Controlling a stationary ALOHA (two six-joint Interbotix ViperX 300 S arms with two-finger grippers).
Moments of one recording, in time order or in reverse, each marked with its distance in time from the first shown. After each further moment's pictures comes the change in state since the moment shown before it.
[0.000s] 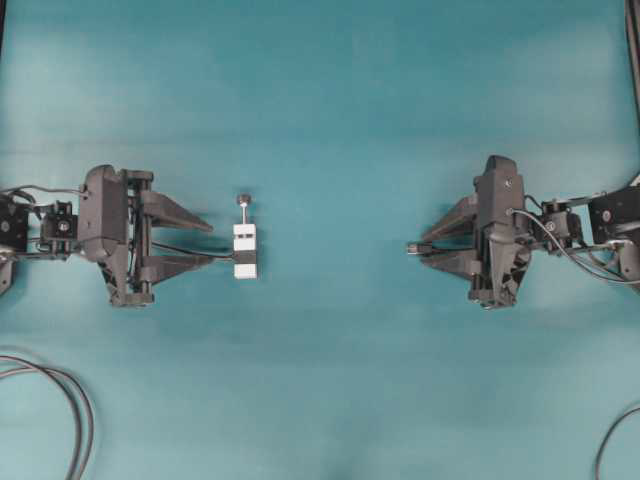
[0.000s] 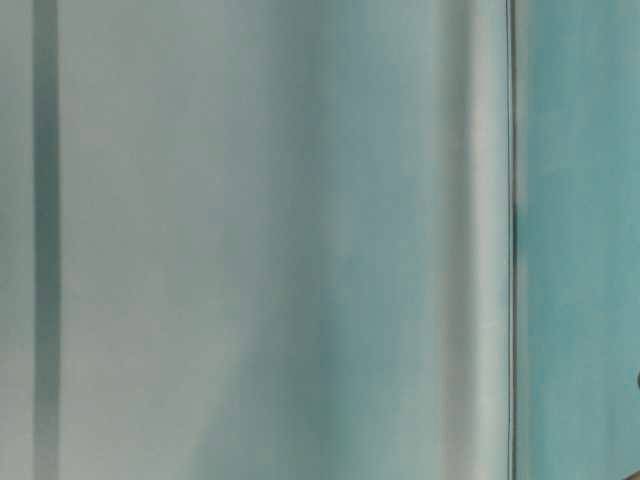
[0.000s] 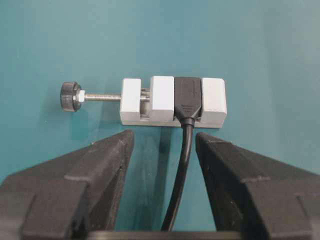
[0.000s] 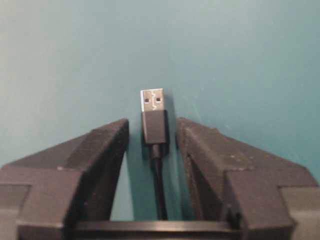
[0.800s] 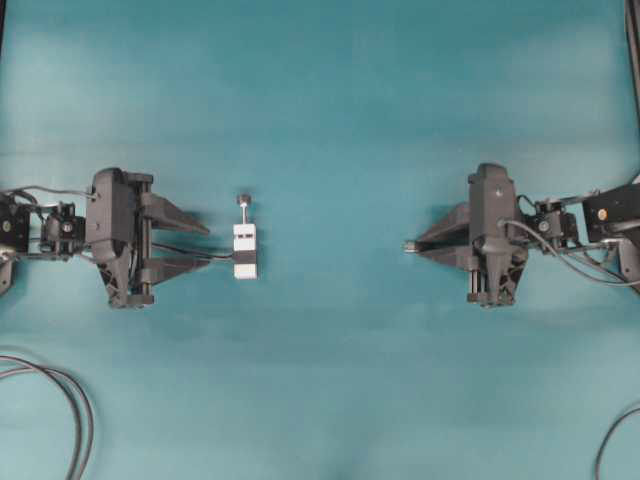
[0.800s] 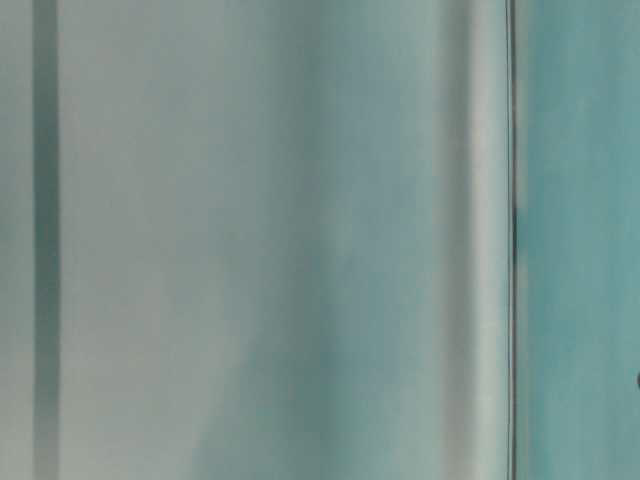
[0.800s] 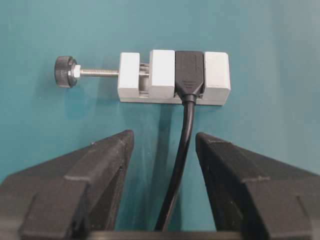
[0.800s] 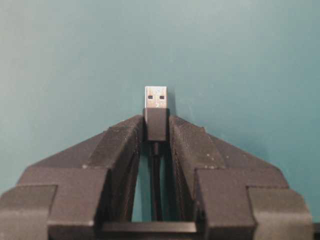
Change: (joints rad) left arm -0.002 0.000 -0.006 0.000 0.072 0.000; right arm 0.000 -0.012 -0.041 -0.025 0.133 -0.104
